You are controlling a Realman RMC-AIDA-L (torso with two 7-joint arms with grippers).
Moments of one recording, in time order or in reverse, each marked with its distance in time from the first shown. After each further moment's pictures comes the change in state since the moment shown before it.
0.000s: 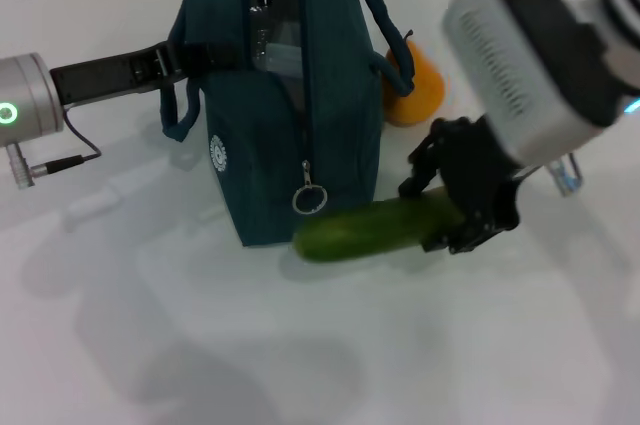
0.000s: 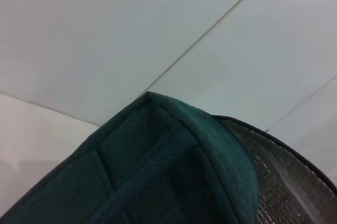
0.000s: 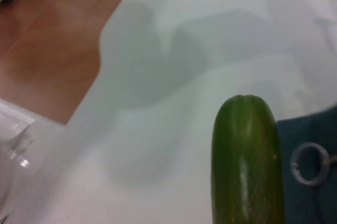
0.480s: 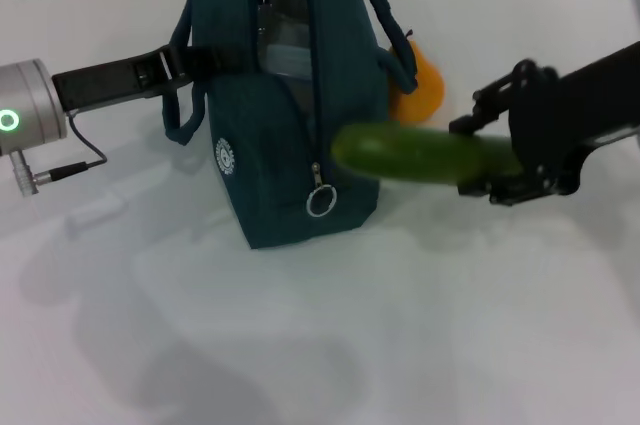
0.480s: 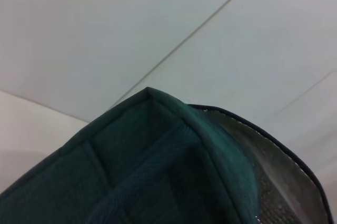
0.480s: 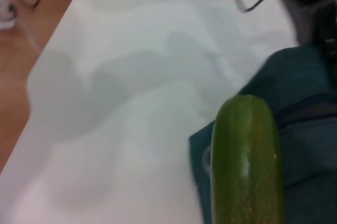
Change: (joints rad) left arm 0.010 -0.008 0.001 -0.004 -0.022 0.030 -0.004; right arm -0.250 -0.002 0.205 -0.264 0.071 -0.015 -0.009
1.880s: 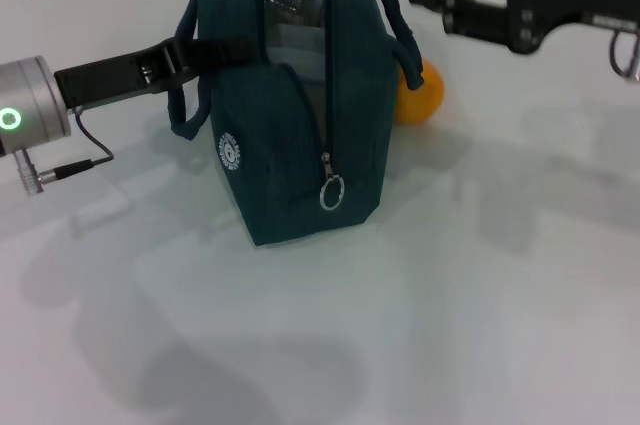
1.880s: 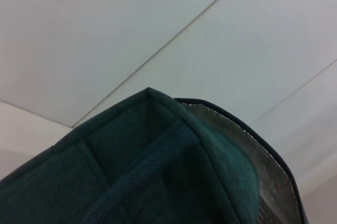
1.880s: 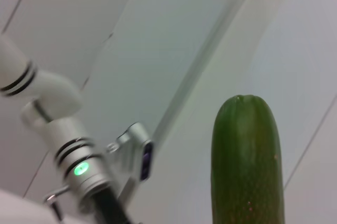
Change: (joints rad) left arm 0.005 -0.007 0.007 -0.001 -0.041 0.023 0.000; right arm -0.194 -0.001 0.047 0.302 0.835 0.370 -0.642
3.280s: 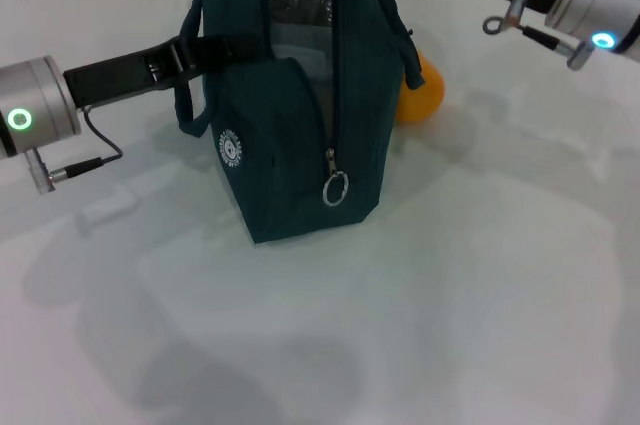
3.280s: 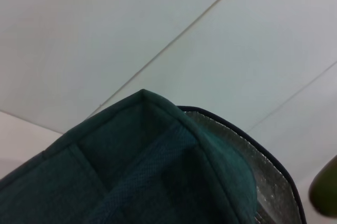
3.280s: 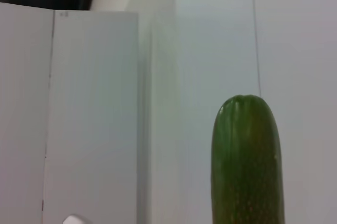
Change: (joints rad) left arm -0.012 -0.003 -0.005 -0.041 -0.020 -0.021 0.048; right arm 0.413 0.009 -0.057 0.866 0.477 -0.028 -0.123
